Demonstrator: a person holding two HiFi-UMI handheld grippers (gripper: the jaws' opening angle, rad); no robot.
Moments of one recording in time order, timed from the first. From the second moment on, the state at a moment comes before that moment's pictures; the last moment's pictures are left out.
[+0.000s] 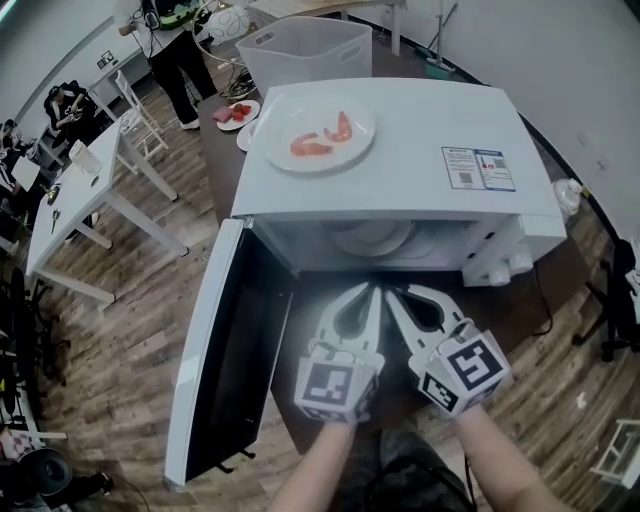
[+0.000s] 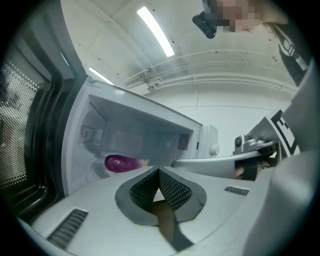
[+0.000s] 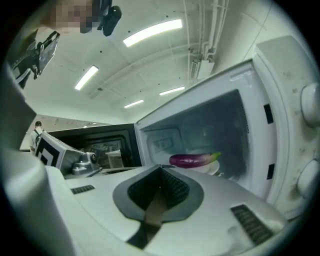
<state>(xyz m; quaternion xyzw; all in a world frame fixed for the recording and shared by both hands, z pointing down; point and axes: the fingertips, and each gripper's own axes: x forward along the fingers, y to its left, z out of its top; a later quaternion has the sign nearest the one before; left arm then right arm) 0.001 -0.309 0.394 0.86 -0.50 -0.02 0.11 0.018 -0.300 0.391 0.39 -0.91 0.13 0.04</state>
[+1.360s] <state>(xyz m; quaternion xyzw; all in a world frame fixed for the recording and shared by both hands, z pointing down) 0.022 -0.224 0.279 0.90 -0.44 -0.04 0.06 0.033 -0.207 0.291 0.35 -0.93 0.09 0.03</state>
